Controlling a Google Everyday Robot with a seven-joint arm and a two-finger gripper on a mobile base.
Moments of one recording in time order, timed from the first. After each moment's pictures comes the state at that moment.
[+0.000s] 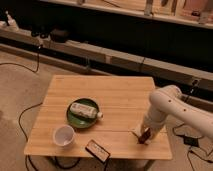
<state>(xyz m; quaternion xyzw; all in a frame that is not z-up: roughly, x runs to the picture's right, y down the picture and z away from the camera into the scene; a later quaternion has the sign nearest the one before) 0.237 0.237 0.722 -0.36 -0.20 -0.33 0.85</state>
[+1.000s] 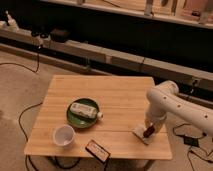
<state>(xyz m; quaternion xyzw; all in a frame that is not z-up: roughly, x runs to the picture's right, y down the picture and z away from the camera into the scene) 0.260 0.213 0.757 -0.37 -0.12 -0.36 0.85</state>
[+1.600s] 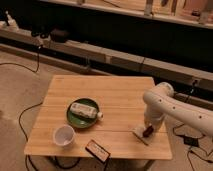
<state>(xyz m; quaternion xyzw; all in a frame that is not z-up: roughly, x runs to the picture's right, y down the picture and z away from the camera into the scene) 0.260 0.219 0.771 -0.37 -0.10 -0.37 0.84</state>
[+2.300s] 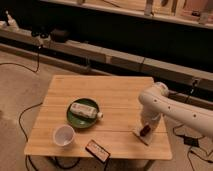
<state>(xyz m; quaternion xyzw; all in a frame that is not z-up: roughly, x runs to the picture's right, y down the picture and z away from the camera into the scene) 0.247 0.211 0.777 -0.36 -0.09 -0.37 0.85</state>
